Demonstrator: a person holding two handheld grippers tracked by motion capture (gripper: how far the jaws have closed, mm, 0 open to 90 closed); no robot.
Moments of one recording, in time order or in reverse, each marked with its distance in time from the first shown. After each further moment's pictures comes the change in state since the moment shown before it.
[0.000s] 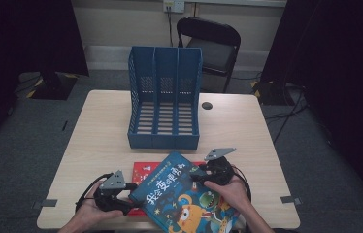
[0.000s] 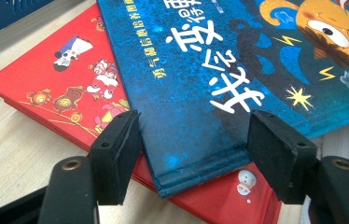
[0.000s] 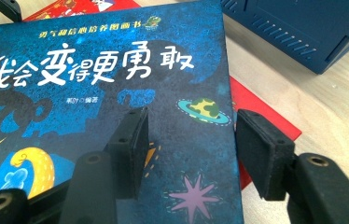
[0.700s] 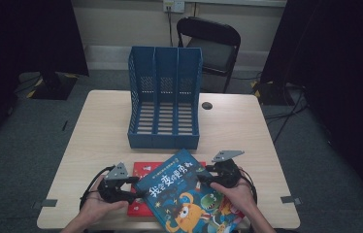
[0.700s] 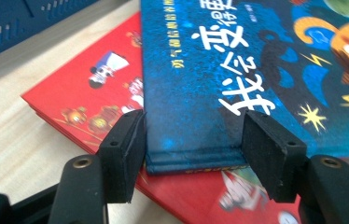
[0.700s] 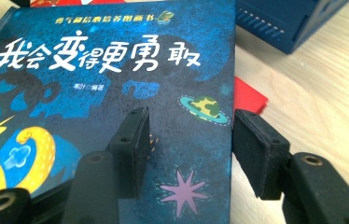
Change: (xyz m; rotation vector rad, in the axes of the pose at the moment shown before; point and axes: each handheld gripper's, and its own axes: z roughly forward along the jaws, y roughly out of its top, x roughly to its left) left arm 0.017 0.014 0.012 -0.012 0.060 -0.082; right arm -0.004 -0.014 -0.015 -0.009 -0.052 0.037
